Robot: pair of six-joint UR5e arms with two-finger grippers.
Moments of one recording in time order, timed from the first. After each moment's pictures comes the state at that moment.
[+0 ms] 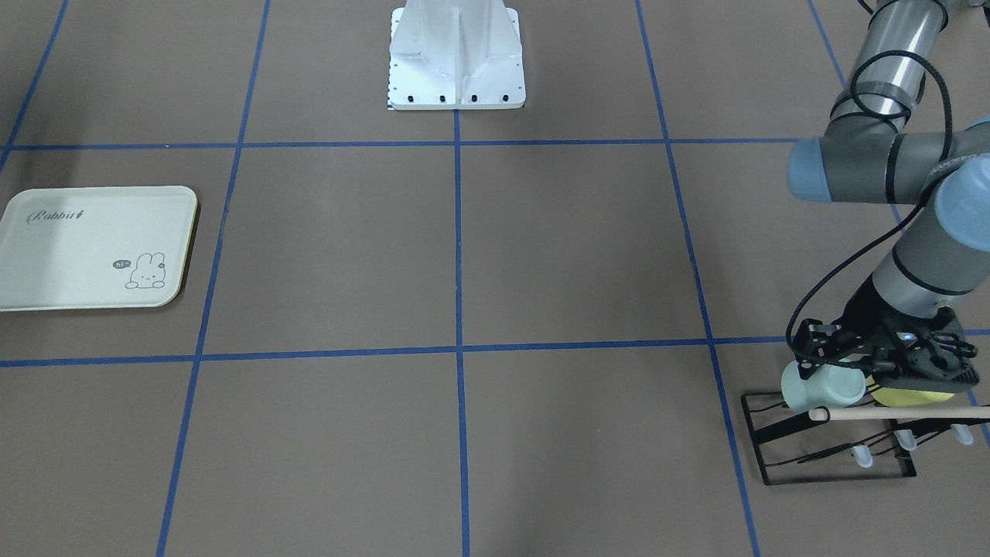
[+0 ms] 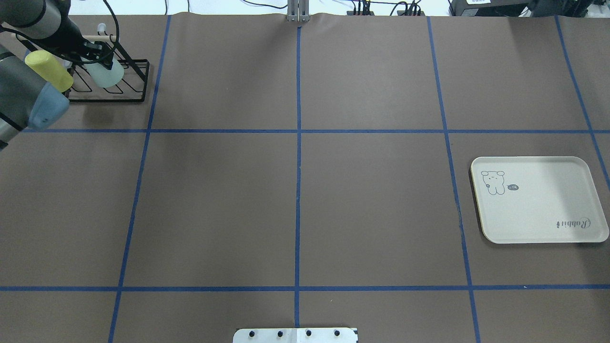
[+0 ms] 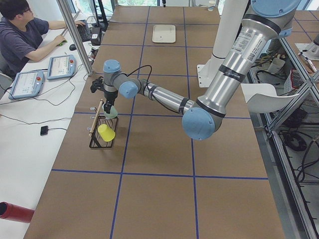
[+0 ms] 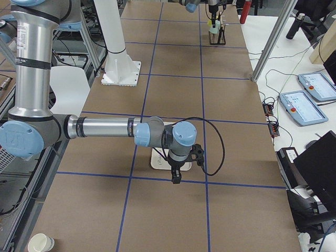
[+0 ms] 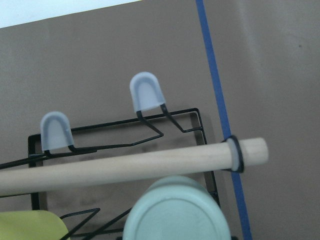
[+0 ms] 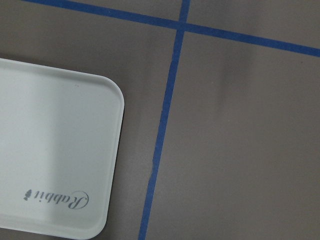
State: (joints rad) left arm -1.11 -2.06 -1.45 -1.86 -2.07 -0.58; right arm 1.51 -1.70 1.73 -1.68 2.31 -0.18
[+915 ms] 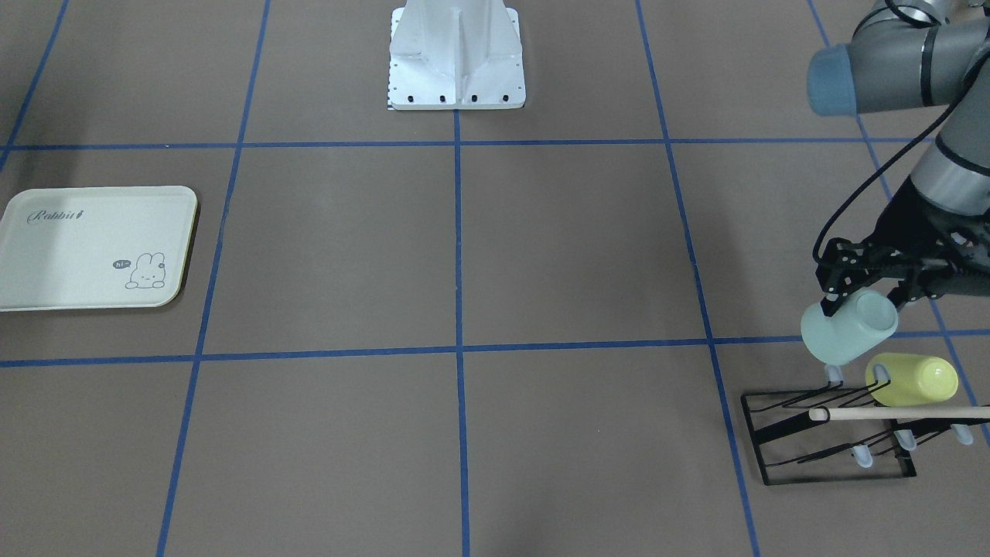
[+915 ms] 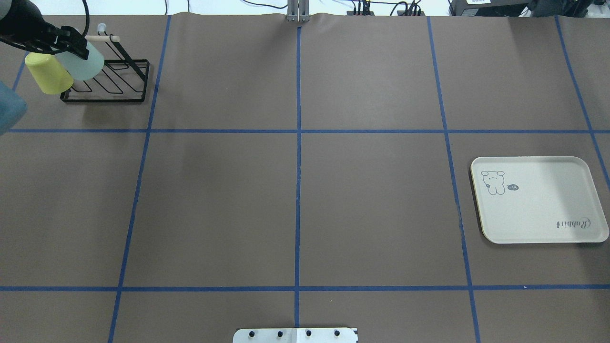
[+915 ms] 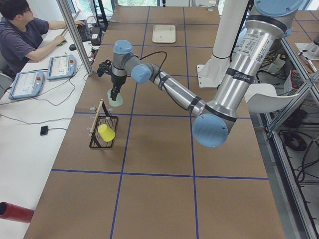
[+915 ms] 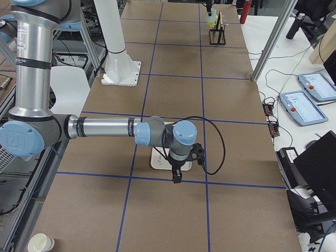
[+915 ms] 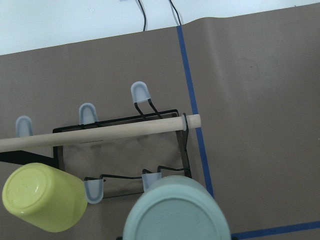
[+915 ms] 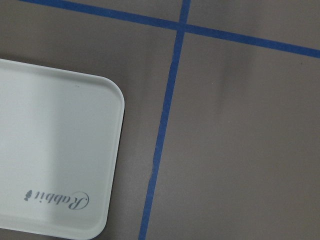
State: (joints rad) left arm -1.16 -1.96 -1.81 -1.64 -2.08 -0.59; right arm 1.51 -1.70 1.74 -1.68 2.31 -0.18
